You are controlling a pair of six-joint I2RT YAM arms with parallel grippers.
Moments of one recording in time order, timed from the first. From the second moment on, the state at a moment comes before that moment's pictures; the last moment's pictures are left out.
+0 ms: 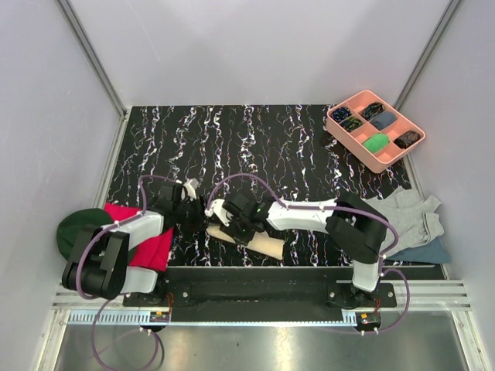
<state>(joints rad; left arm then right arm) -0.23 1.34 0.44 -0.04 0.59 -0.58 1.08 1.87 1.17 -0.34 -0.09 -0.10</state>
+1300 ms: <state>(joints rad) -0.20 1.14 0.26 0.11 0.63 -0.64 0.74 2.19 1.31 -0.44 -1.11 0.03</state>
